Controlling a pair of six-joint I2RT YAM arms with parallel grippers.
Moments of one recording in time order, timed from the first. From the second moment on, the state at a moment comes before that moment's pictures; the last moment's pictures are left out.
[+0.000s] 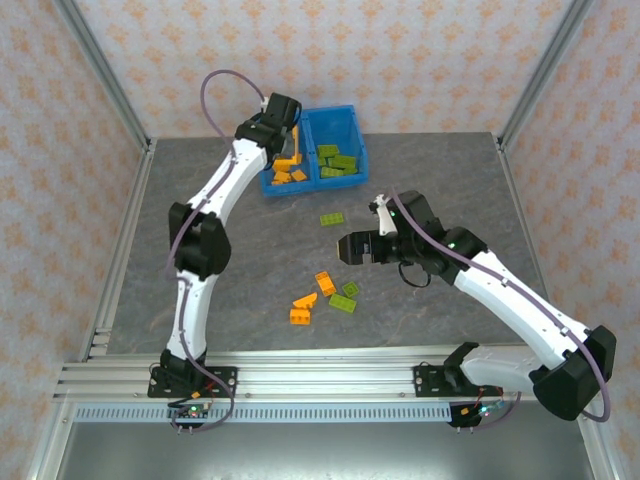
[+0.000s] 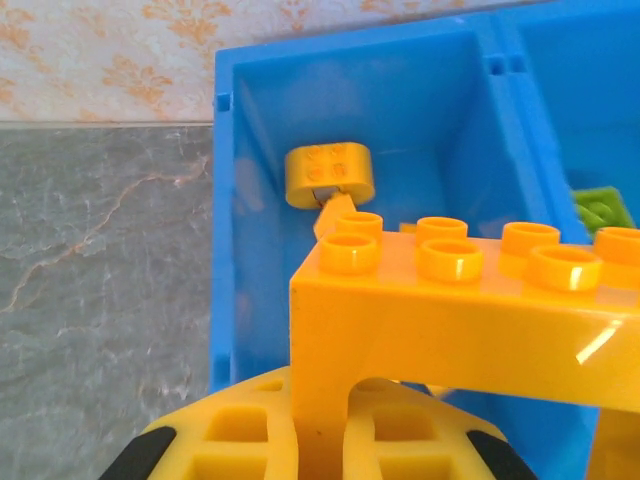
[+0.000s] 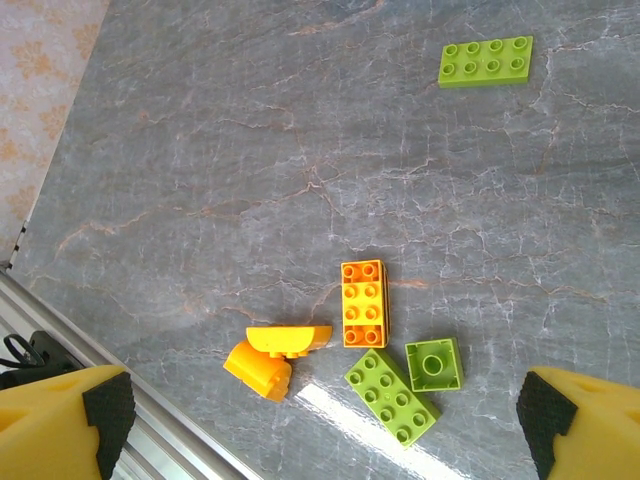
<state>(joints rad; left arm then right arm) -0.31 2.32 2.34 -0.87 -0.40 -0.30 0.65 1.14 1.08 -0.73 -0.21 0.47</state>
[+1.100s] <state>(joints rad) -0.28 1.83 1.93 -0.76 -0.08 -0.39 0.65 1.25 1.11 -0.74 -0.03 0.52</state>
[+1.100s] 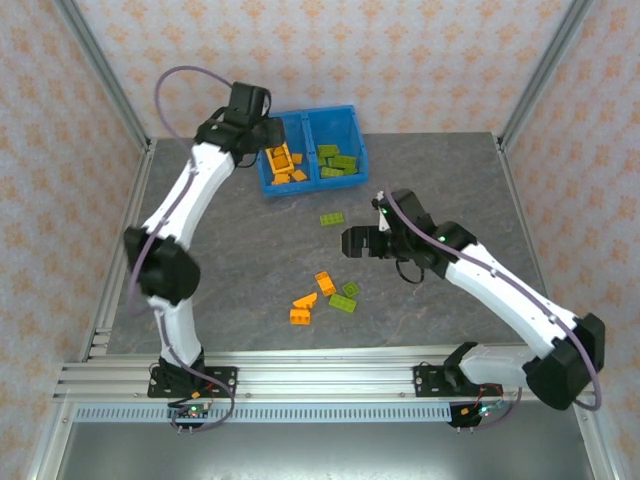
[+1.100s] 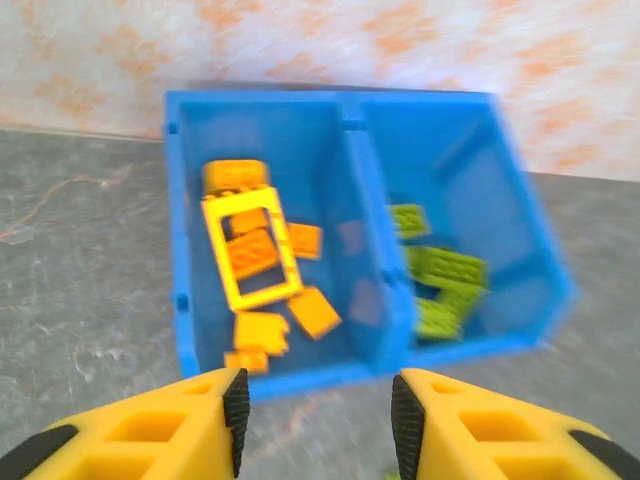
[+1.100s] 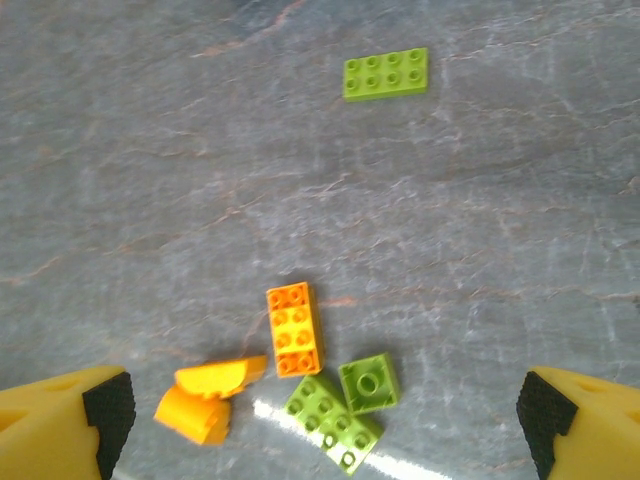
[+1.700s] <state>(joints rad) -0.40 0.82 1.07 -0.87 0.28 -0.01 0.68 2.14 1.71 -0.70 0.24 0.45</state>
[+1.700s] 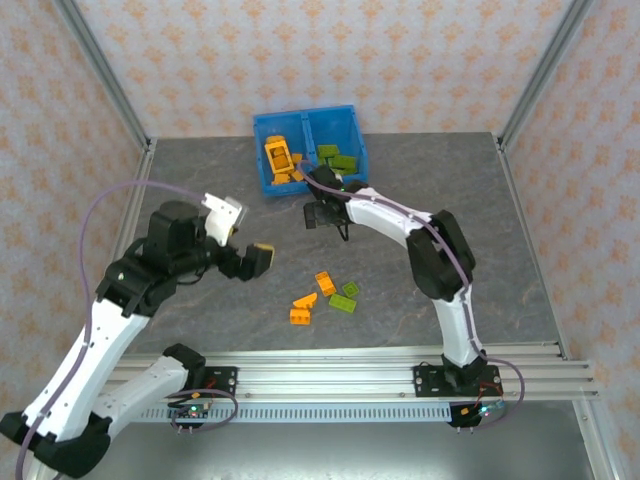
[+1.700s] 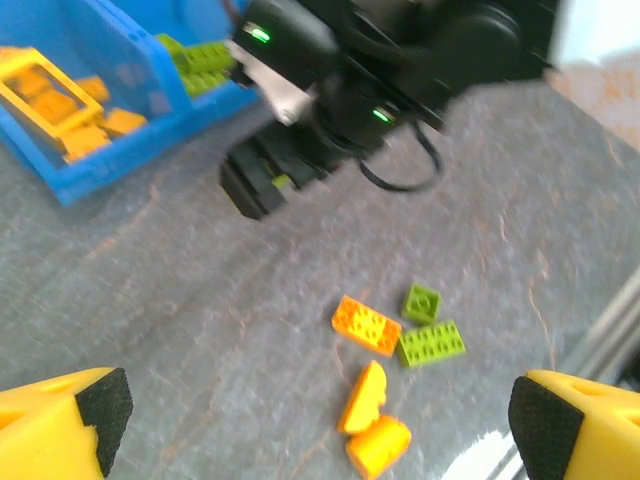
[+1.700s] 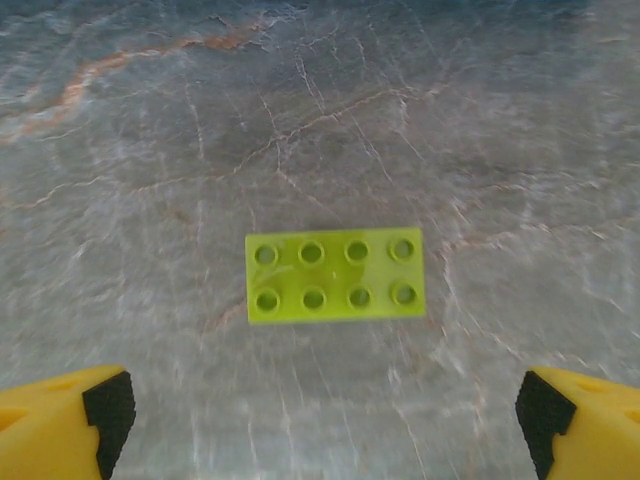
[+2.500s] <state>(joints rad) -0.40 0.77 0.86 -0.83 0.37 0.14 0.62 2.33 1.89 -0.79 0.13 0.44</state>
